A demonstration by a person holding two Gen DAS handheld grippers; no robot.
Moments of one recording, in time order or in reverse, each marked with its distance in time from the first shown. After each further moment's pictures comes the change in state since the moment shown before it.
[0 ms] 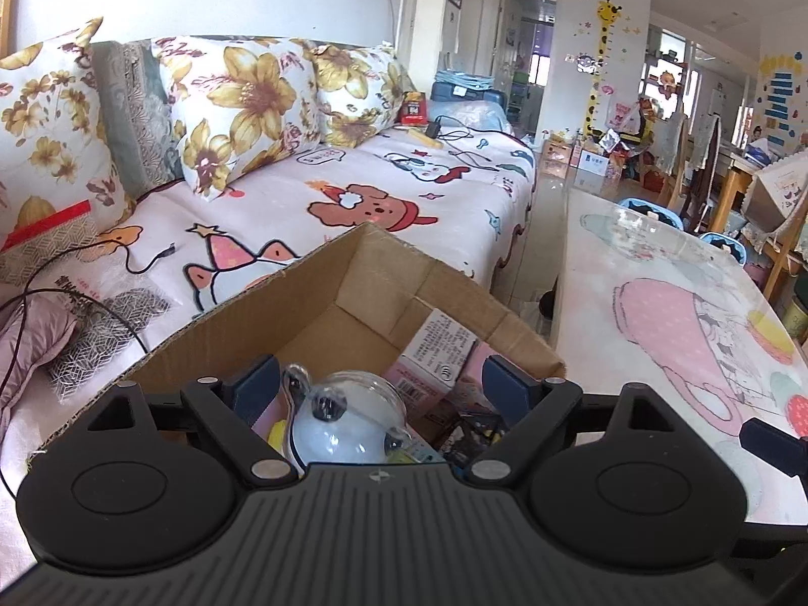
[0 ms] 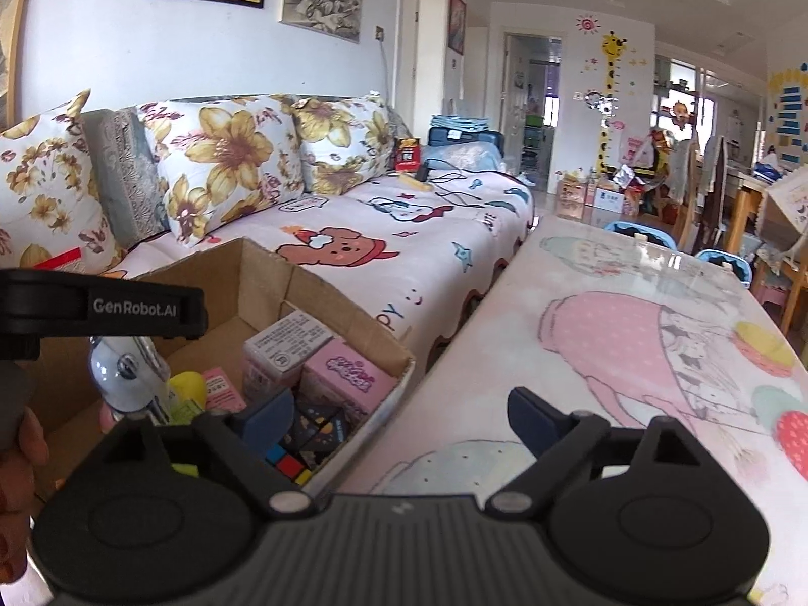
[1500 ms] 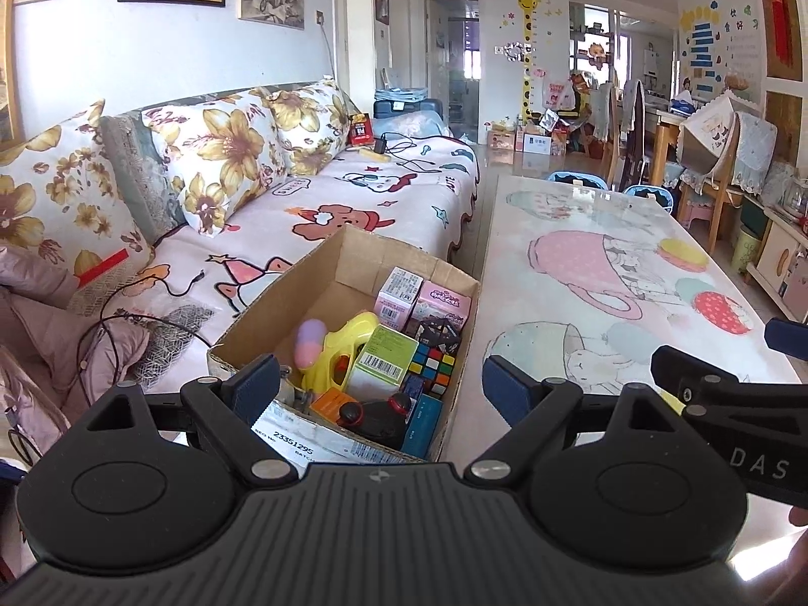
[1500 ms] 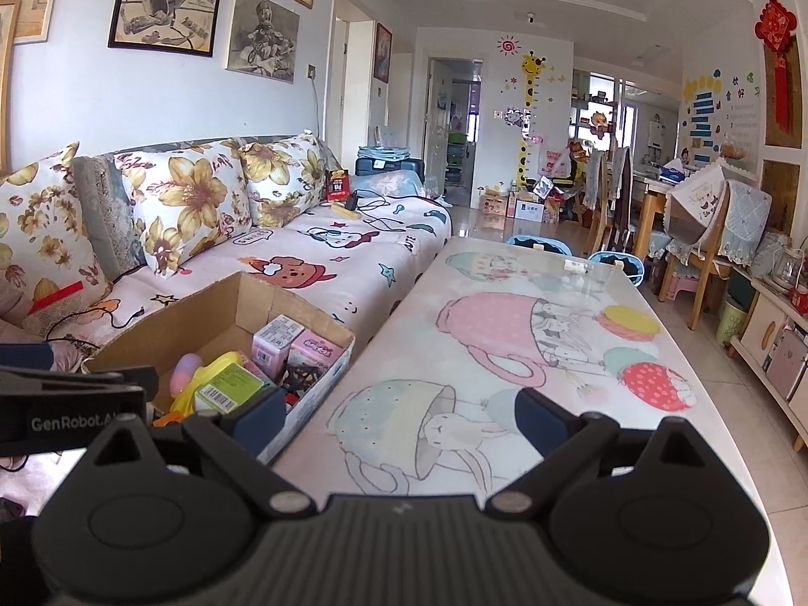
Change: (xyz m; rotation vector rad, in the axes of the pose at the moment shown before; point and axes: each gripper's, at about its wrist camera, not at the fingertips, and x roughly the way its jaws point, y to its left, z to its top) left arm -0.153 0.001 -0.046 0.185 -0.038 -0.041; right arm -0.186 0.011 -0.022 0.059 -0.053 -0.120
